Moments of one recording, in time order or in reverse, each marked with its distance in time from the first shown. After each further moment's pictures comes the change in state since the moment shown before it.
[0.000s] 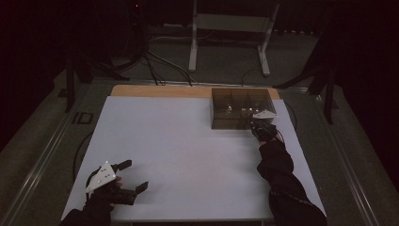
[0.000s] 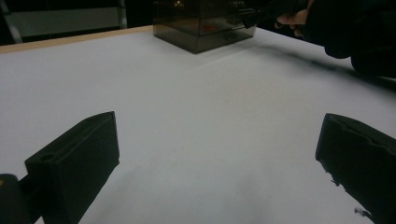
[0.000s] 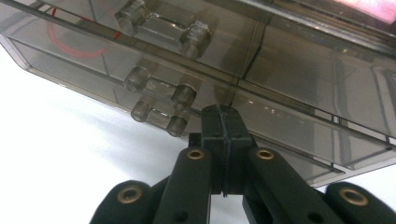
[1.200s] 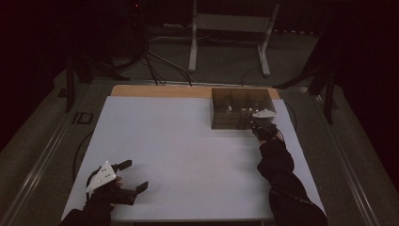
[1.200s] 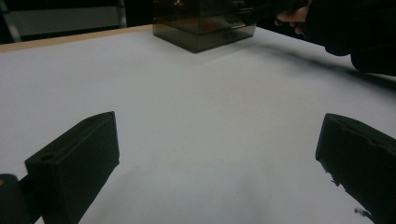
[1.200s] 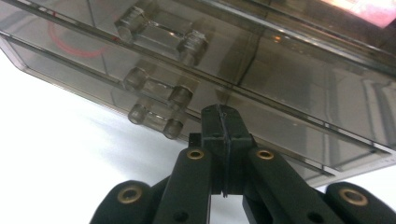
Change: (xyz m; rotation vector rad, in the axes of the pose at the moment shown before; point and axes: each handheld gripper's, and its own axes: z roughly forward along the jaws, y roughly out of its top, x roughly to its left) left arm 0.000 -0.001 0.001 0.003 -0.003 -0.005; right arm 0.000 0.003 -0.003 0.002 -0.018 -0.023
